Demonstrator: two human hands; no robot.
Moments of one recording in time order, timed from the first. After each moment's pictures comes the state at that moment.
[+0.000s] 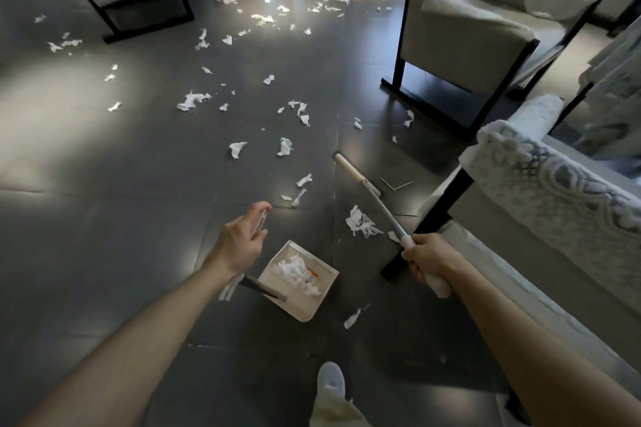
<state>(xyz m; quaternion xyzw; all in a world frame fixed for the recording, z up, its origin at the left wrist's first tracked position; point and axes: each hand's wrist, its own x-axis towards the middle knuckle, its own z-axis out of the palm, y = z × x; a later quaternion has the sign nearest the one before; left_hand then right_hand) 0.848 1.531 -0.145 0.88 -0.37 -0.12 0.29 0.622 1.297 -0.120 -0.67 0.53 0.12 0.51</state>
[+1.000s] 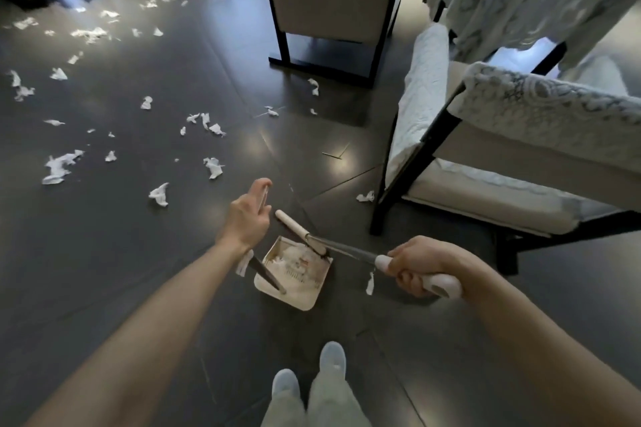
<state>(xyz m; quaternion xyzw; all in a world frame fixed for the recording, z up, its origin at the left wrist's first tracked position) 1.025 1.466 -0.157 0.75 -0.56 -0.22 0.26 0.740 1.437 -0.073 -0.39 0.64 0.14 0.65</state>
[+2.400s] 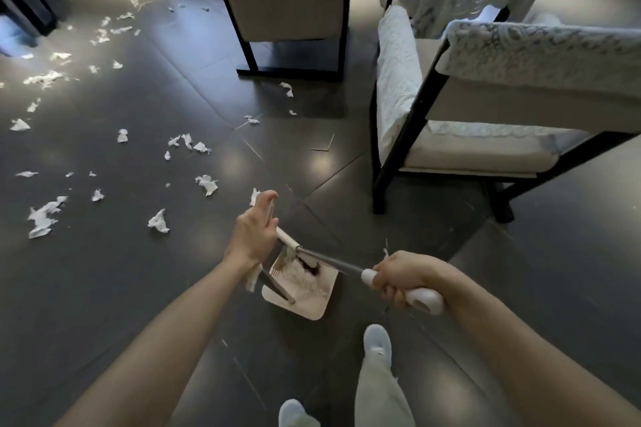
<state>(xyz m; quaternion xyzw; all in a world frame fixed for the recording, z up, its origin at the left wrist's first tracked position) 1.080 1.529 -0.163 0.69 -0.63 -0.26 0.26 0.828 1.558 -0.095 -0.33 0.66 0.08 0.67</state>
